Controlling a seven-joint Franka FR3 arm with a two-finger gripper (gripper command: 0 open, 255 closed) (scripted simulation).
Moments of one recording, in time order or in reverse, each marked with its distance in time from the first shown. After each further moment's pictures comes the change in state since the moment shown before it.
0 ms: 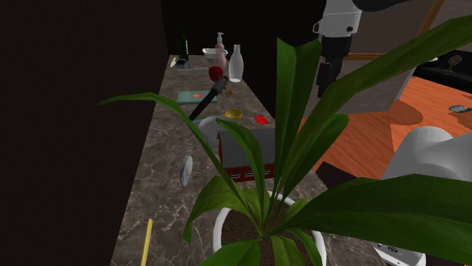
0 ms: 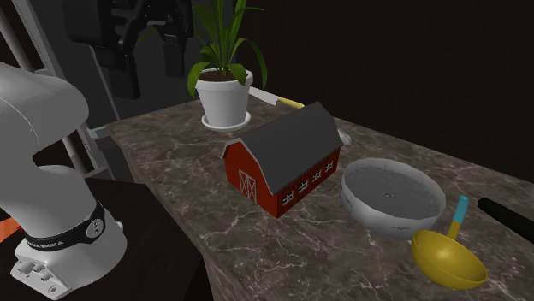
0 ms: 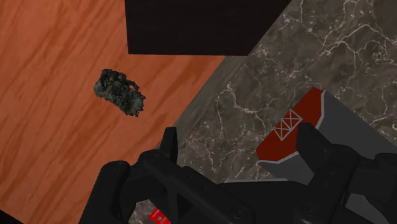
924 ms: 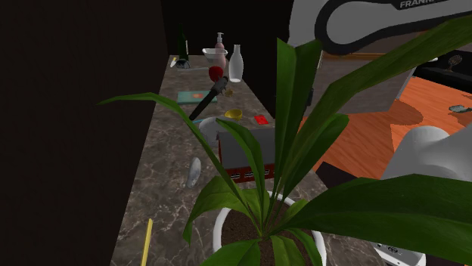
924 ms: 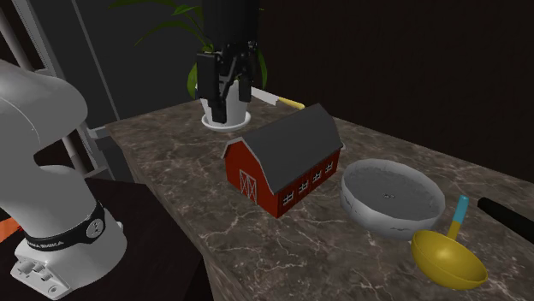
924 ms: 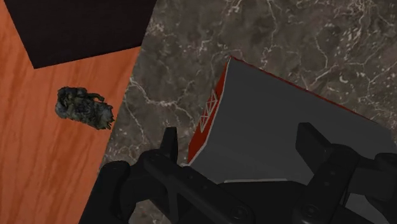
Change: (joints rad) arm 0.036 0.119 0.212 -0.121 0.232 0.298 0.392
